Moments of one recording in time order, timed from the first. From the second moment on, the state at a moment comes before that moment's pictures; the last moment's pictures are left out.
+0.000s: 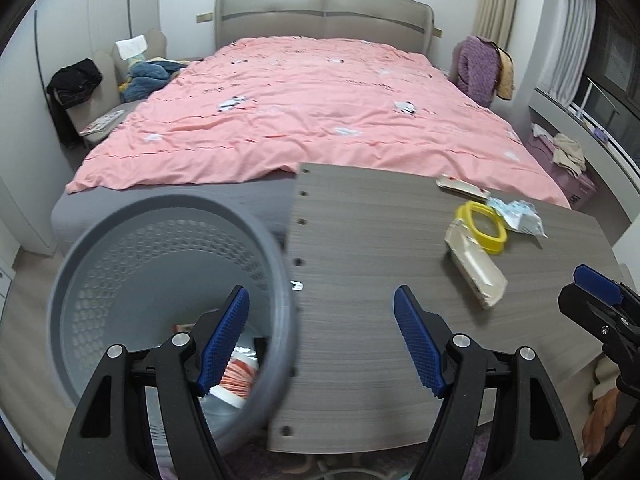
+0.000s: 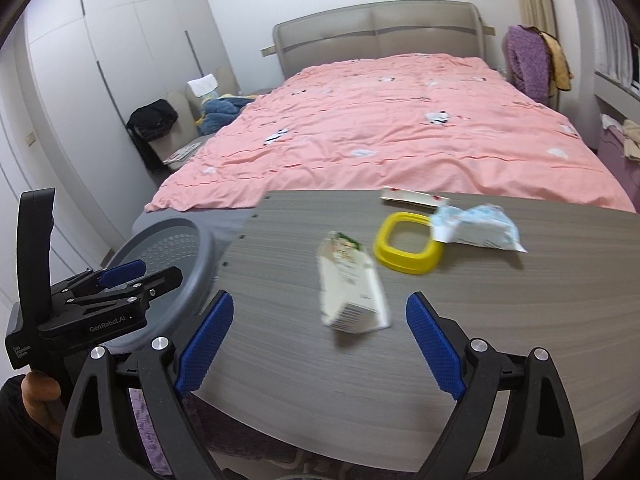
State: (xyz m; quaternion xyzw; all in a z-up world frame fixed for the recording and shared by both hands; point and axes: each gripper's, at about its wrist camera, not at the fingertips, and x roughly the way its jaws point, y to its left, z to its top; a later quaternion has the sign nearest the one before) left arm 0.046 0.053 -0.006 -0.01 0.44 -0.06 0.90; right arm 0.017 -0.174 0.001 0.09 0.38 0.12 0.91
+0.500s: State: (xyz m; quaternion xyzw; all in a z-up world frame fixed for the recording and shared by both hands) left arm 0.068 -0.045 -0.020 0.00 0.48 -0.12 0.87; right arm 0.007 -0.264 -0.023 0.13 0.38 0.06 0.92
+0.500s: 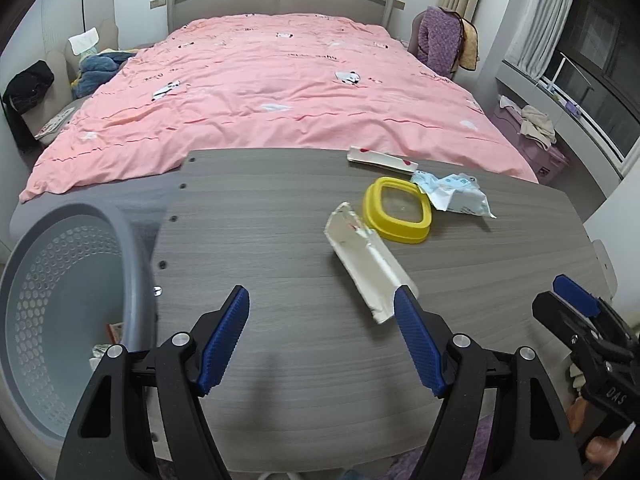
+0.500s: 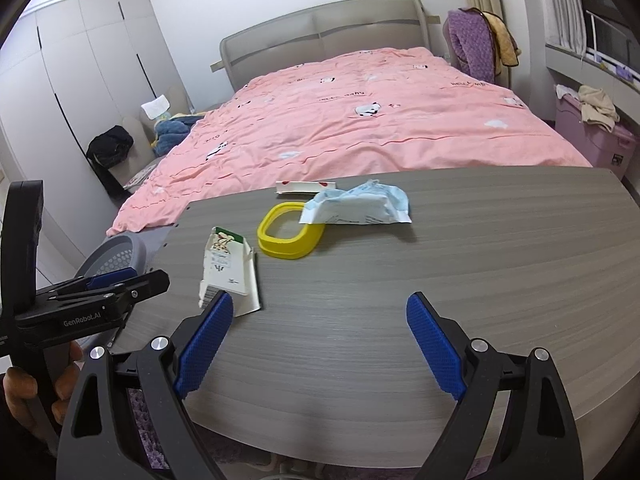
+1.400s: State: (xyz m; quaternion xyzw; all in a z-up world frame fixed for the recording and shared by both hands) left arm 0.111 -0.095 -0.061 -0.03 0.51 -0.09 0.86; right arm 0.000 -0.305 -0.044 0.18 0.36 0.08 0.91
